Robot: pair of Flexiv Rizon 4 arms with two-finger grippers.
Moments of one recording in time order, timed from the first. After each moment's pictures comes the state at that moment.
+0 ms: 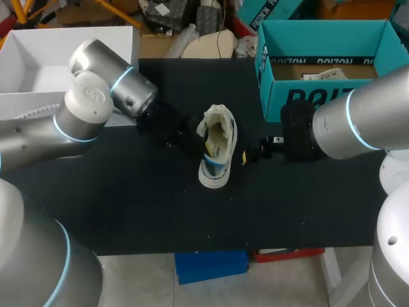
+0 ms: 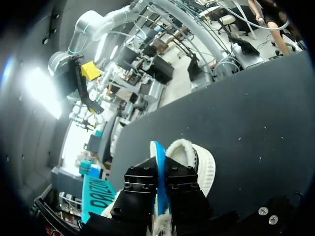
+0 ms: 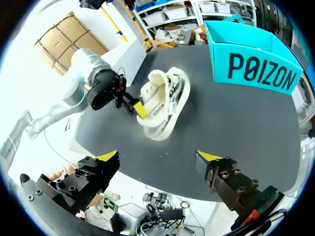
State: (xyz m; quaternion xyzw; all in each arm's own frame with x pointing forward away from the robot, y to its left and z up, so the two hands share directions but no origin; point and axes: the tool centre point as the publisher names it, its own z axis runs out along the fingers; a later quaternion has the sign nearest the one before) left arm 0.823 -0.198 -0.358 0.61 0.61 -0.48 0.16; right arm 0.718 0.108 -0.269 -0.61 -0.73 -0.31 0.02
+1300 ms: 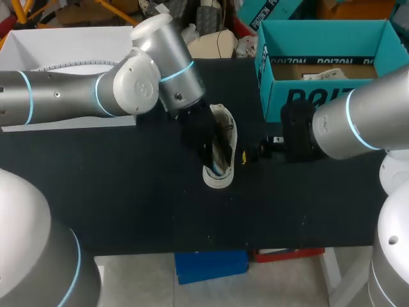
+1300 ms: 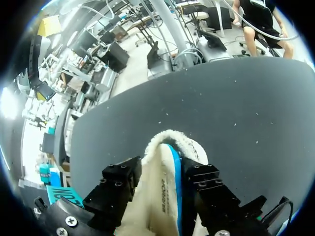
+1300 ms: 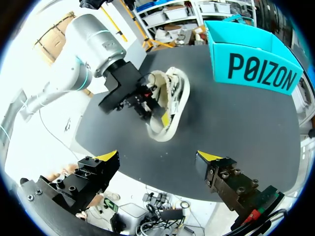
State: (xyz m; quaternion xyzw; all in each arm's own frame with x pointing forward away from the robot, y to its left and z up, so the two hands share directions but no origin) left arm 0.819 -0.227 -0.391 0.71 0.64 -0.28 0.04; right arm 0.718 0.108 -0.269 -0.61 -0.73 -0.31 0.02
